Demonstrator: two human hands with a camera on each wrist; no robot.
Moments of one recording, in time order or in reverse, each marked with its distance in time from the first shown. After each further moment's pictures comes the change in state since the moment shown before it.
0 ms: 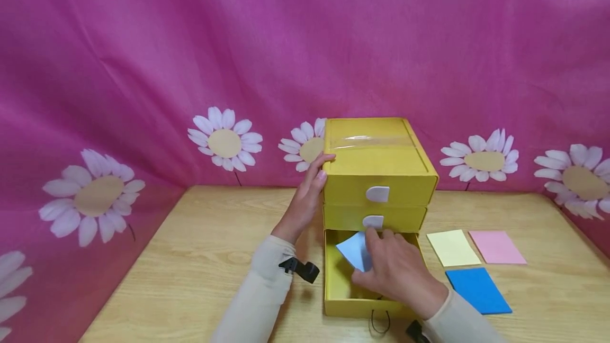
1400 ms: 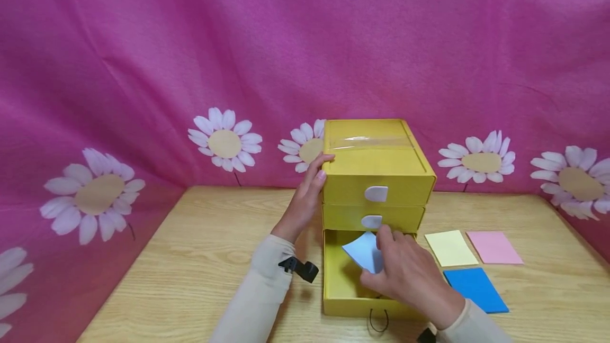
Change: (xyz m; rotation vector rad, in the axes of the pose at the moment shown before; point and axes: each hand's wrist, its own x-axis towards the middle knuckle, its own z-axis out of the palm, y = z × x) left_hand 0.000 0.000 0.000 0.018 0.010 0.013; right_hand -0.017 0.009 -0.008 0.063 0.121 0.017
